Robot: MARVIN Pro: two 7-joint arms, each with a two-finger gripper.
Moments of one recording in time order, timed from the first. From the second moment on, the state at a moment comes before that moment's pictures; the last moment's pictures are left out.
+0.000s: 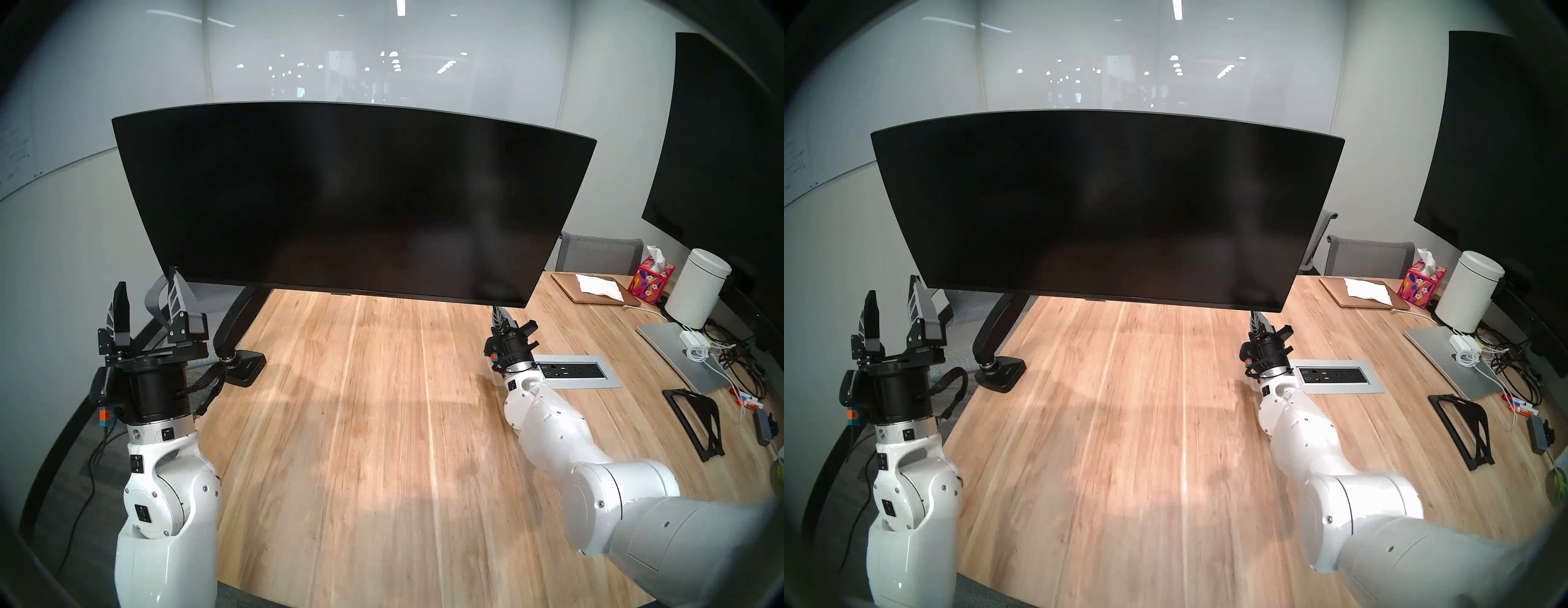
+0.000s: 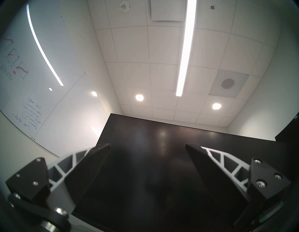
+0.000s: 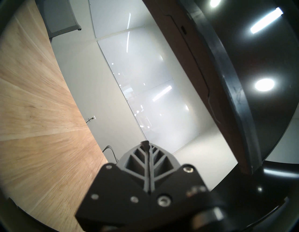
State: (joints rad) left arm 2.00 -1.50 -1.79 -2.12 -0.45 -0.72 -0.12; right arm -0.95 -1.45 1.65 -0.48 -1.34 -0.56 -0.72
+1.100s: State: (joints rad) left arm 2.00 -1.52 -1.80 -2.12 -0.45 -0.71 -0.14; right arm -1.05 -1.48 1.70 -0.65 -1.32 -0.54 -0.60
